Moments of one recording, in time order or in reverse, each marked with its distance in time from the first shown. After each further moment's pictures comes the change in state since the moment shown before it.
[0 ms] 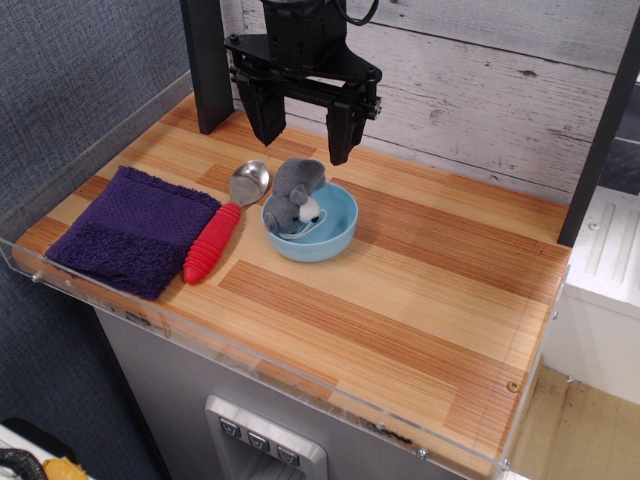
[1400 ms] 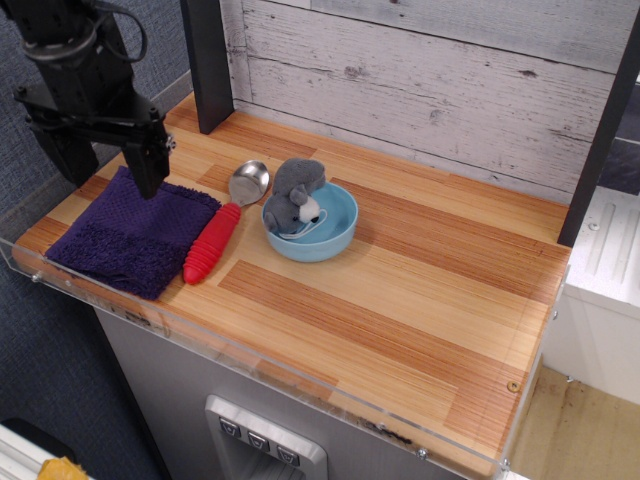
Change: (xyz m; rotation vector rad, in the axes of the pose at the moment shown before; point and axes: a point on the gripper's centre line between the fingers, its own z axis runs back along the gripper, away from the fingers) arm -0.076 0.122 -0.012 0.060 -0.012 0.193
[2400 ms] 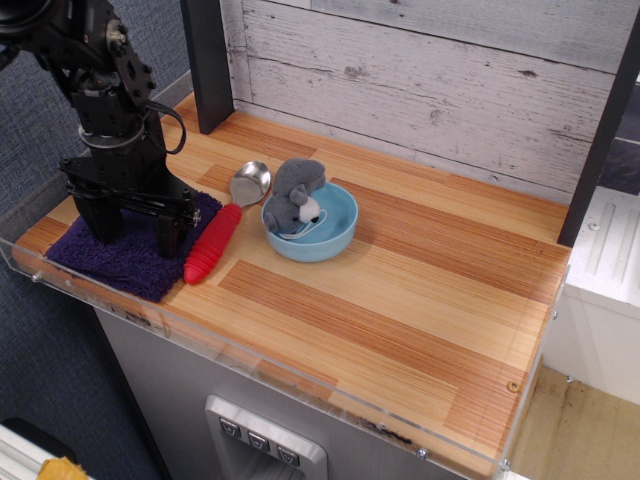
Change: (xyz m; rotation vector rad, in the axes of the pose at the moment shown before) arm 0.000 -0.005 -0.069 0.070 0.056 -0.023
